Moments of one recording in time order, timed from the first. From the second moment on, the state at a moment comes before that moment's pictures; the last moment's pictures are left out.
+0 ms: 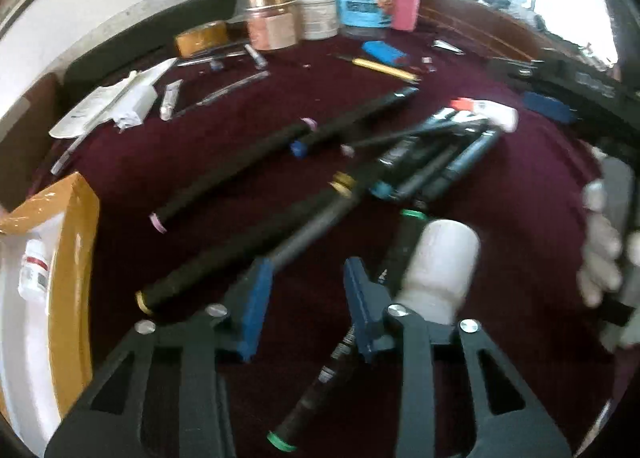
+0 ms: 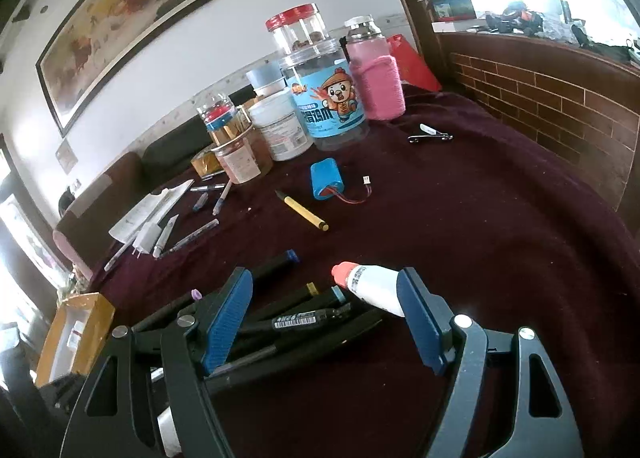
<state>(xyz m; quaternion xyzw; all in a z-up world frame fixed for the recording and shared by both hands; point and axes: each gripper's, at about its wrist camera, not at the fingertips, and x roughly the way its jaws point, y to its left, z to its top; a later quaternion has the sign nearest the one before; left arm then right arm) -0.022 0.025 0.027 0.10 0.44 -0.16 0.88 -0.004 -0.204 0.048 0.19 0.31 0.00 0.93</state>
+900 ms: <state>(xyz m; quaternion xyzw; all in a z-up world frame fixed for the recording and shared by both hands) -0.038 0.034 0.037 0.11 0.43 -0.23 0.86 0.000 -0.199 0.043 0.19 0.32 0.00 0.93</state>
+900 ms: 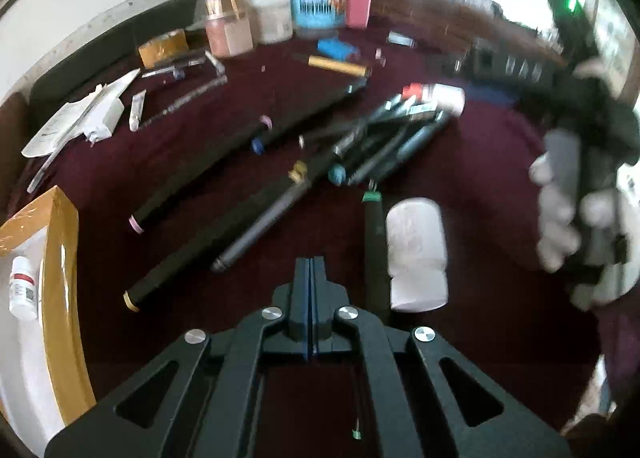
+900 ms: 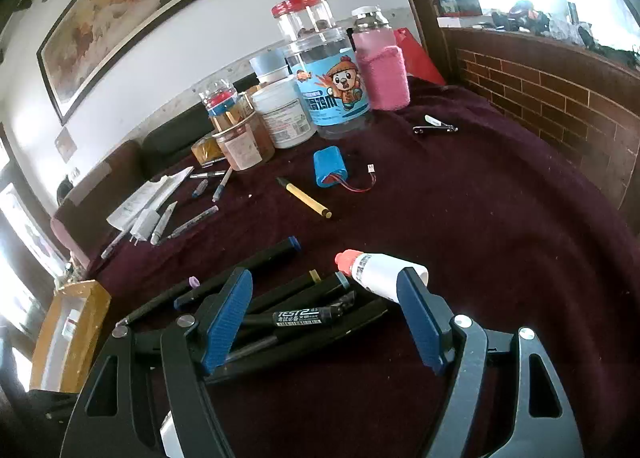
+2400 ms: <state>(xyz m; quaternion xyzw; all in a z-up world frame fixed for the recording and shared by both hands) -0.127 0.179 0.093 -0.05 0.33 -0.17 0.93 -0.033 -0.077 0.019 0.14 0.50 0.05 0.85</state>
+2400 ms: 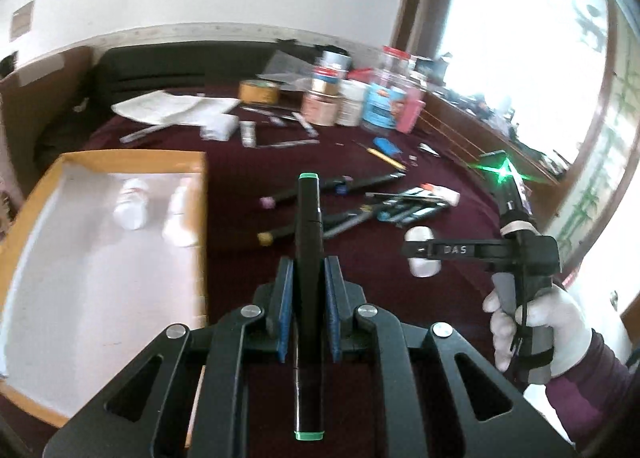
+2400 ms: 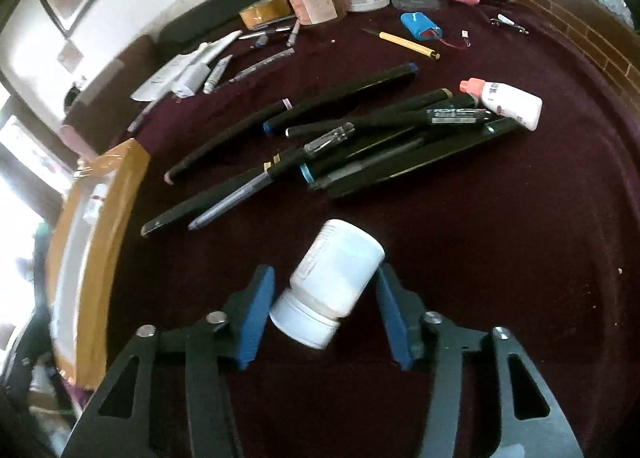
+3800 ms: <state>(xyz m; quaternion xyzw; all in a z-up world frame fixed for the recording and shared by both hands) 0.033 0.379 0.028 -0.19 0.46 0.00 0.87 0.061 0.232 0.055 0.10 0.54 0.28 0.79</state>
